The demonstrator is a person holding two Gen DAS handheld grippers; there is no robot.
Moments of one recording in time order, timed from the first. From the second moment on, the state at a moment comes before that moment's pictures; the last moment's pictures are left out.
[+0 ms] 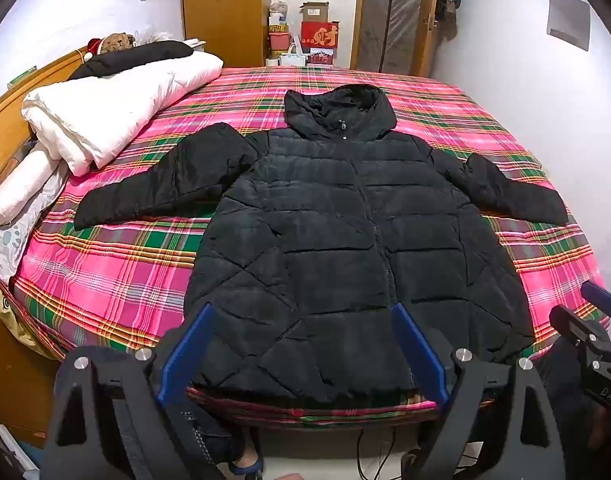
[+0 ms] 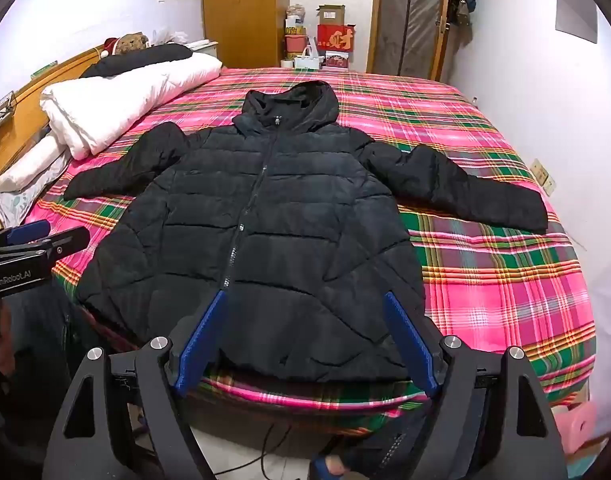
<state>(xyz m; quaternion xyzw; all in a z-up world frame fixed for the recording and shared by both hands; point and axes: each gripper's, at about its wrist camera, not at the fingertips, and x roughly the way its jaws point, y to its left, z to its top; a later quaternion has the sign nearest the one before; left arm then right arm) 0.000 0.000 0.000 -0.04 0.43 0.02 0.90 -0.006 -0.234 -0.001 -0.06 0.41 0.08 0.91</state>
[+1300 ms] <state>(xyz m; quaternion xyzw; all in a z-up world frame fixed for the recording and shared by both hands) -0.003 0.004 -0.006 -0.03 0.43 0.02 0.90 -0.003 -0.231 -0.009 -0.05 0.42 0.08 0.90</state>
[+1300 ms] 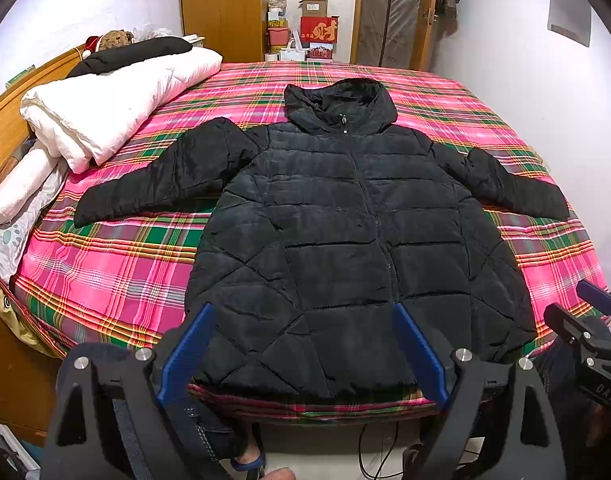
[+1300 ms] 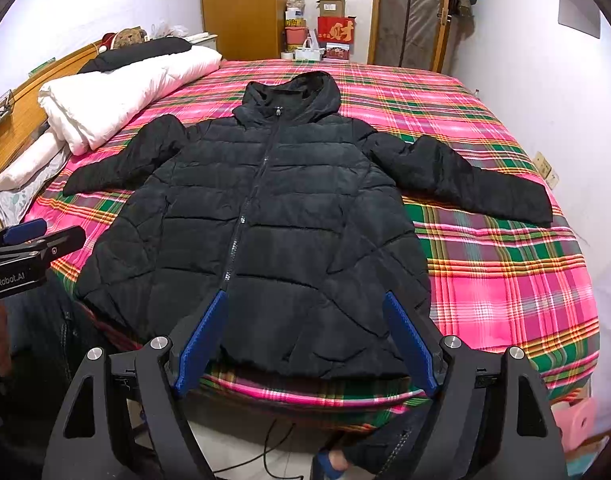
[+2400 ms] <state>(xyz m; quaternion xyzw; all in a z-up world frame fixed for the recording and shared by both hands) -0.005 0.002 -0.007 -0.03 0.44 0.02 0.90 -0.002 -0.230 -0.009 -0.05 0.42 0.08 0.90</state>
